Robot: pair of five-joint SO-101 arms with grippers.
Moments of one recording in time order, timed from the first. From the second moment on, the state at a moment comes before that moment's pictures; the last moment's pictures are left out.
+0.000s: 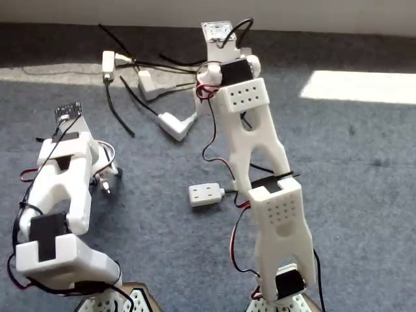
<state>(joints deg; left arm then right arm) -19.9 3.4 33.4 54.1 11.0 -23.1 41.5 -63.9 98.8 -6.6</state>
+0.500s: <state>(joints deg) -20.7 11.3 22.6 63.9 13.8 -23.1 41.5 -63.9 98.8 -6.6</state>
